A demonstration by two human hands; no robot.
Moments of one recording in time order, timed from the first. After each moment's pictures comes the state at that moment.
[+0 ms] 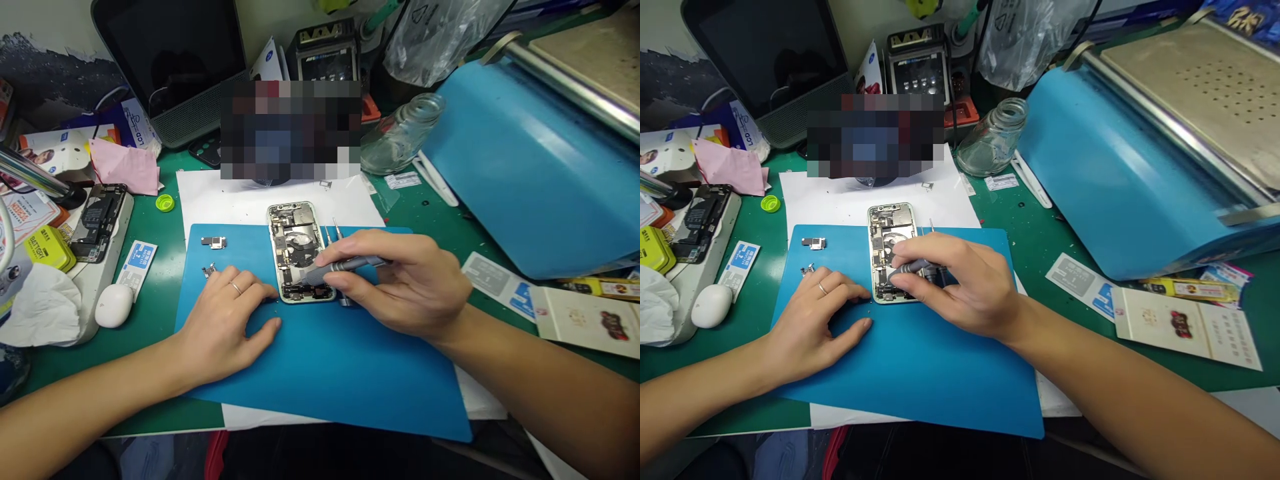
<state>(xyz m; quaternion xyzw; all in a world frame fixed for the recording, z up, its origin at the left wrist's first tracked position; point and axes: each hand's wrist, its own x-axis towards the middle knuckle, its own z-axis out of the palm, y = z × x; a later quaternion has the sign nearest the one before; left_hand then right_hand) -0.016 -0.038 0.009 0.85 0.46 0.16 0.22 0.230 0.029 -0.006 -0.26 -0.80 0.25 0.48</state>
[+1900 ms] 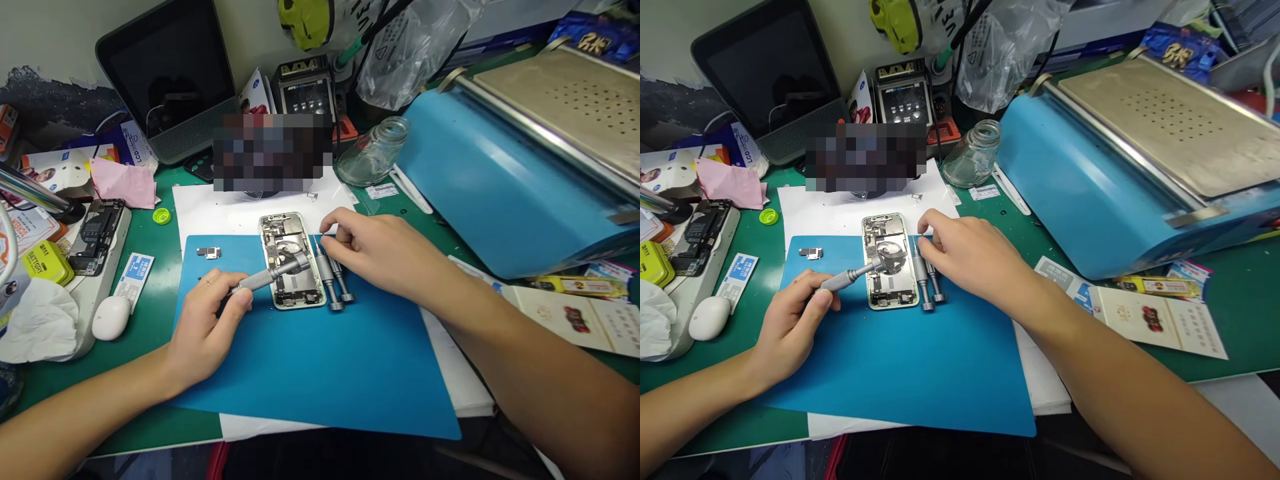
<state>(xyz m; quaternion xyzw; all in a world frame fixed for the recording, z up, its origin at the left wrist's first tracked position) -0.022 -0.034 0.014 0.72 0.51 0.34 0.32 0.241 0.062 0.016 -0.56 -0.80 0.18 0.07</state>
